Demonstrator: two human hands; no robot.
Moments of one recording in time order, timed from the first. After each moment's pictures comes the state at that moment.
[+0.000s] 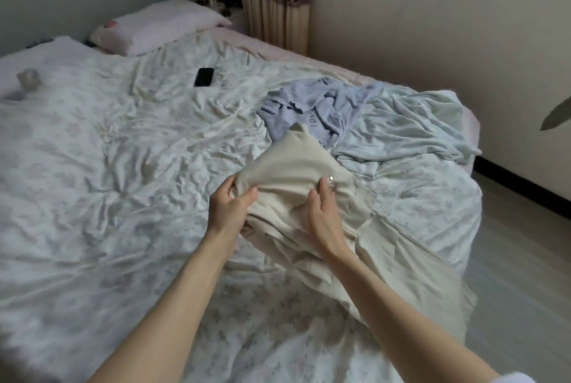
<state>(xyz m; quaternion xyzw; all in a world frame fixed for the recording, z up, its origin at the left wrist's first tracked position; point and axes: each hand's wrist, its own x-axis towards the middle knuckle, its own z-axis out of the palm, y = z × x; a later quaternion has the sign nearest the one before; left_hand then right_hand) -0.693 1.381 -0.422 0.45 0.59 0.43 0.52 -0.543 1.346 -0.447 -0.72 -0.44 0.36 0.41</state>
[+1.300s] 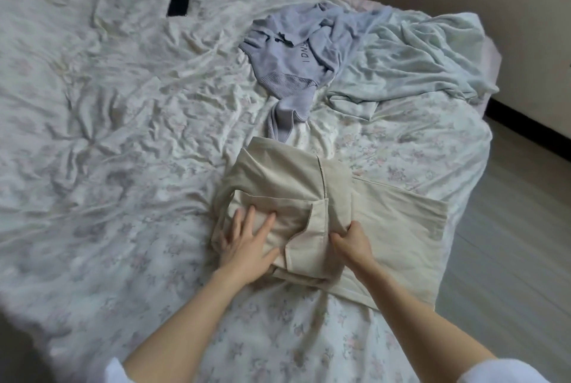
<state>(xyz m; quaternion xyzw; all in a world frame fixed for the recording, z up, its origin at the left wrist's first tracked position) -0.668 1.290 -0.583 0.75 0.57 -0.14 0.29 -0.461 1.256 -0.587 -0.83 -0.28 0.44 0.18</state>
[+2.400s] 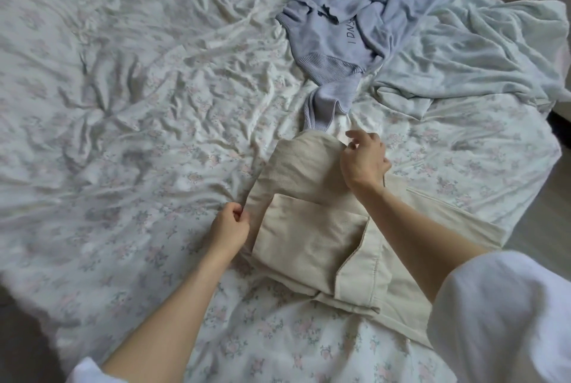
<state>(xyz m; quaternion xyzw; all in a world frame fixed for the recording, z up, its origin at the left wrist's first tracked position) -0.729 1.349 -0.618 0.48 0.75 0.15 0.43 -0.503 1.418 -0.558 -0.84 -0.42 0.23 0.25</state>
